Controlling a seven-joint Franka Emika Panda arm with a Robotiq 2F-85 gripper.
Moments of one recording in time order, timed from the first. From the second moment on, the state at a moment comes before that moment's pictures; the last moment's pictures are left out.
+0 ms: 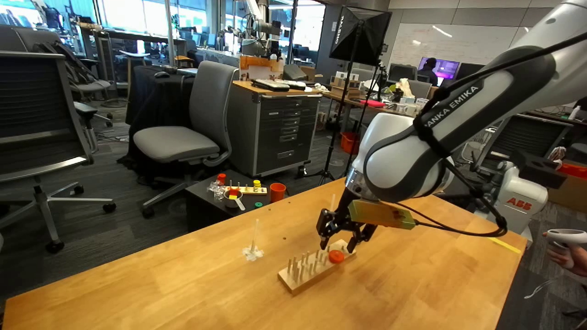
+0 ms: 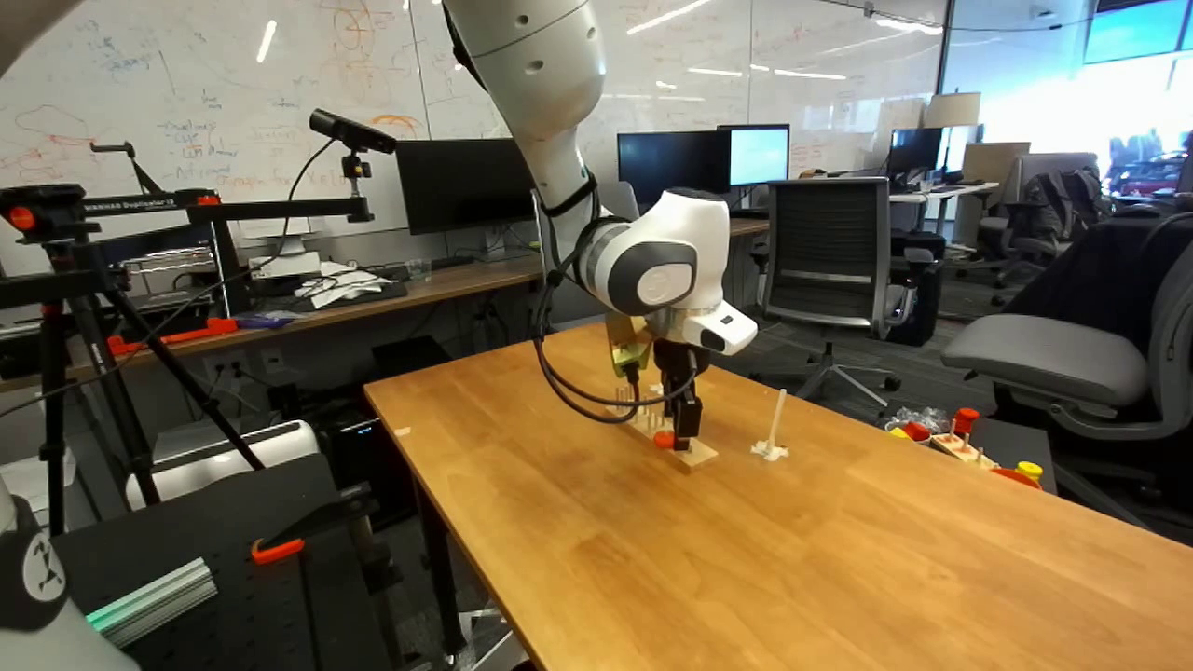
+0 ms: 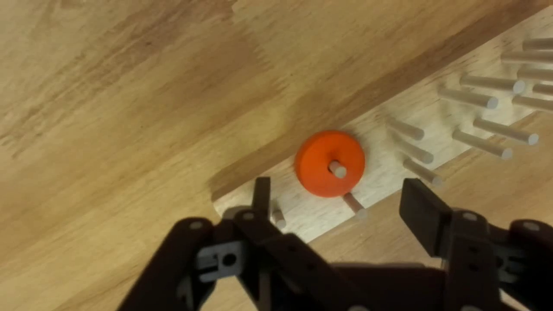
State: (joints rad) arm 0.16 0.84 0.04 -1.81 0.26 2.72 0.46
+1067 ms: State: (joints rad) arm 0.16 0.34 0.10 -2.22 0.28 2.54 0.44
